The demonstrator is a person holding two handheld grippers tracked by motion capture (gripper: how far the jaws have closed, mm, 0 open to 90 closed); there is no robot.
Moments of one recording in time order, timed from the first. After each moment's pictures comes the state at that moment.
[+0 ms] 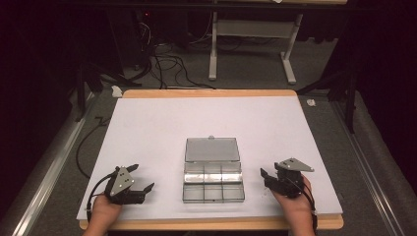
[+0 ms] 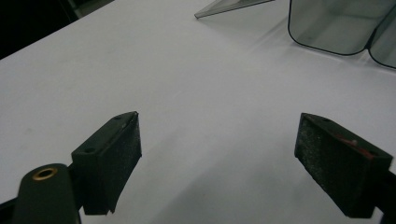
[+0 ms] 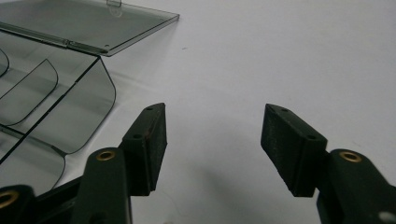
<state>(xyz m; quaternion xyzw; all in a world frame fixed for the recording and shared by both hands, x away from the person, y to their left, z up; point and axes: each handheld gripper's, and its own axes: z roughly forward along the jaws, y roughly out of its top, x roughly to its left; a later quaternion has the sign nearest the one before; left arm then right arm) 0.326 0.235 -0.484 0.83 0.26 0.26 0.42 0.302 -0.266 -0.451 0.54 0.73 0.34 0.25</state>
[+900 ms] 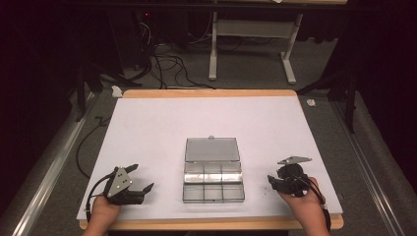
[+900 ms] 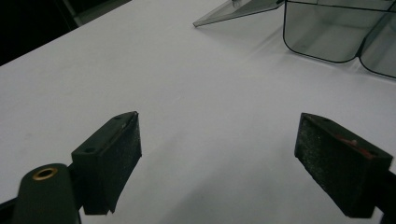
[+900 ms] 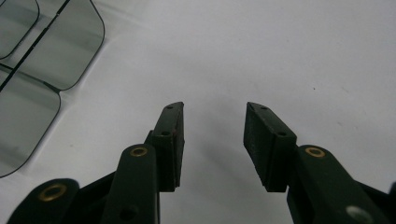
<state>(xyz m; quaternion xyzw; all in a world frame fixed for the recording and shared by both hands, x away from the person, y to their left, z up) 0.325 0.238 -0.484 0.82 0.25 0.26 0.44 0.305 -0.272 -0.432 0.56 0.78 0.23 0.17</state>
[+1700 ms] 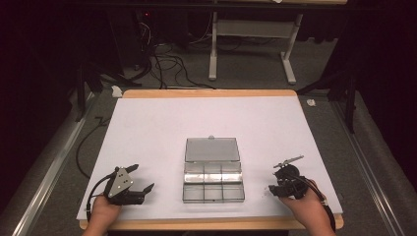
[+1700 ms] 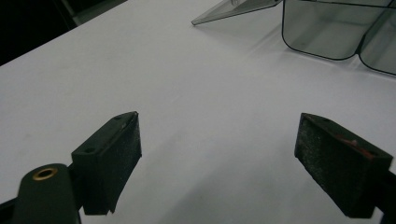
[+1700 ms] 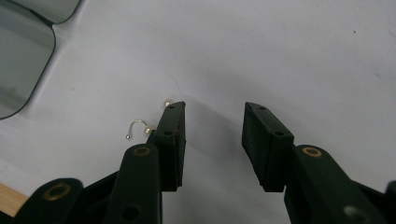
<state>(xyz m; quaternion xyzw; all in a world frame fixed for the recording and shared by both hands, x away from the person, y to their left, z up) 0.325 0.237 -0.484 0.83 0.25 0.26 0.43 0.306 -0.268 -0.435 0.56 0.81 0.15 0.10</state>
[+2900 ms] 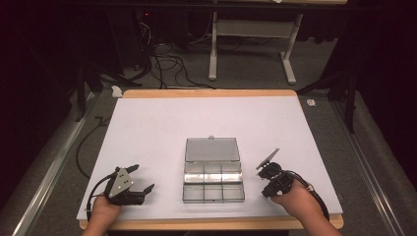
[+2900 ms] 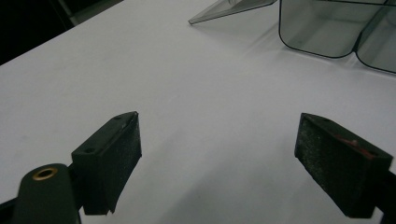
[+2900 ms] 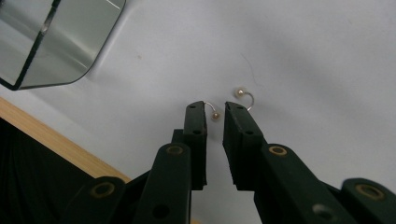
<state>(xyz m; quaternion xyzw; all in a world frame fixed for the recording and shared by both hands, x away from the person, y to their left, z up) 0.326 0.236 -0.484 0.83 0.25 0.25 0.43 0.324 -0.229 -0.427 0.49 0.87 0.05 0.01</state>
